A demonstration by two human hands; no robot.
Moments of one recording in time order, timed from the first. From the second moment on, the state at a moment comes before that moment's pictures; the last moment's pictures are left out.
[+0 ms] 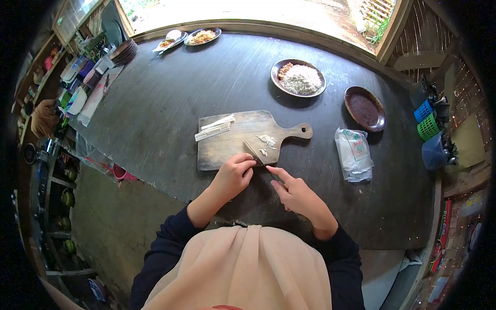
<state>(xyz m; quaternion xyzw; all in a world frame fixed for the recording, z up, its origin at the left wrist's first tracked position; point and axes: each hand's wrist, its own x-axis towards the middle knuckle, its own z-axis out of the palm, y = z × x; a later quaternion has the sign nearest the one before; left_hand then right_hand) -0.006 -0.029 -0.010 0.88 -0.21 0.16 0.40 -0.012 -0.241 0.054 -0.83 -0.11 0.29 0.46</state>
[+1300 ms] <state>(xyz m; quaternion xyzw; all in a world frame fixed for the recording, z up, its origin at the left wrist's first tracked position) -0.015 -0.032 -0.005 0.89 -0.20 0.18 0.36 -0.016 -0.238 0.035 -0.86 -0.19 0.18 0.44</state>
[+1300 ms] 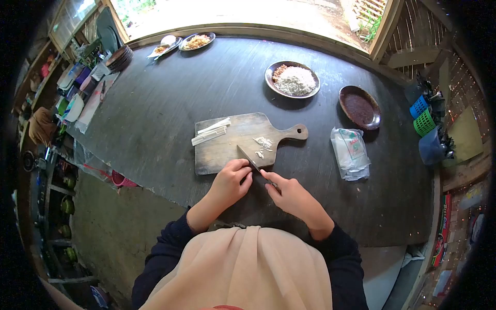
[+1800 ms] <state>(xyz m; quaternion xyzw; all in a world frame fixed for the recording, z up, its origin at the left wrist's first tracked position) -0.016 -0.031 -0.006 0.90 -0.22 0.16 0.34 -0.015 -0.239 0.032 -0.85 -0.18 0.17 0.46</state>
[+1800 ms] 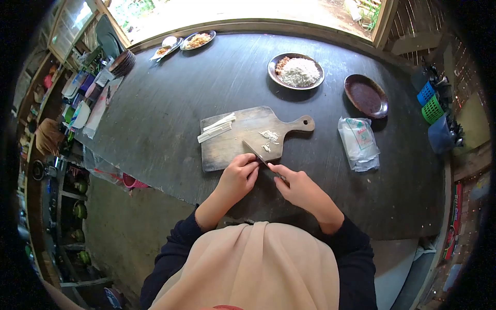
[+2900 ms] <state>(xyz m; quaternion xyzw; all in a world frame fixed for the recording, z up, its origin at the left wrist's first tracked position) -0.024 -0.030 -0.010 0.91 -0.24 0.15 0.30 -0.021 -0.235 0.038 -0.86 -0.19 0.14 0.45</state>
